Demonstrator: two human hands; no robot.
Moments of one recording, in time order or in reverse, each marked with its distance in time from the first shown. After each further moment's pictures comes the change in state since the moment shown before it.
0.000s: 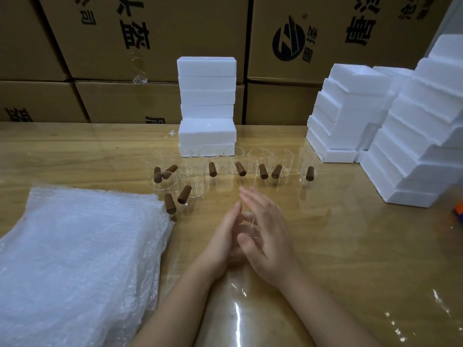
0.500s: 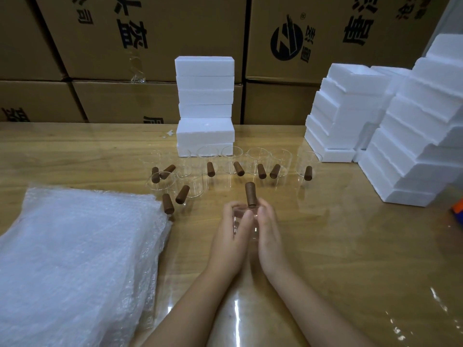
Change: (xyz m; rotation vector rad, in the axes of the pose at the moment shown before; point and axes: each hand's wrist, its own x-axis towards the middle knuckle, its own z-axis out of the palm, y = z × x) left_hand 0.006 -0.022 0.010 0.458 0.371 0.426; right_hand -0.008 0.008 0.020 0.508 0.072 0.738
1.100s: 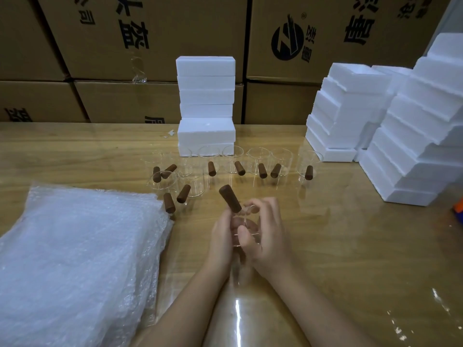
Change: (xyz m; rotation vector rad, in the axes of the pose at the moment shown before) left_hand 0.003 0.015 -0.005 -0.440 0.039 -0.349; right_hand -0.004 -0.014 -0.008 -0.498 0.025 -0.433
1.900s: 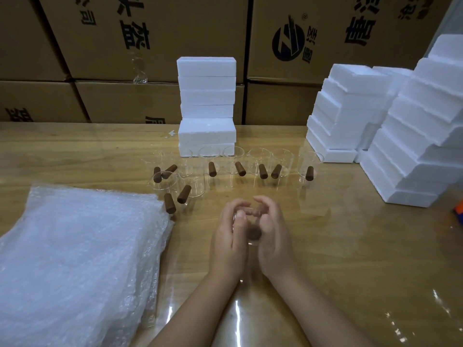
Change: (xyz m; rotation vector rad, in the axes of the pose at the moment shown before) left_hand -0.004 -0.013 0.001 0.394 0.021 0.561; right_hand -0.003 0.008 0.003 0.228 0.015 0.130
